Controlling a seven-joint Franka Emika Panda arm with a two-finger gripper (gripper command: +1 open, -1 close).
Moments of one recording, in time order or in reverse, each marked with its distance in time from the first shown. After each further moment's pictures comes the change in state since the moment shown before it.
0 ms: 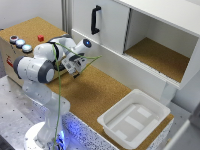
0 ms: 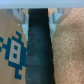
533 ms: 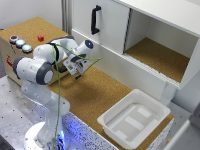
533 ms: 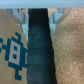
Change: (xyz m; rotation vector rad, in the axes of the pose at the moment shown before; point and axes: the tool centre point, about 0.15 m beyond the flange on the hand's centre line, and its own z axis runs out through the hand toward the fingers) arm -0.001 0.020 -0.011 -0.007 0.015 0.027
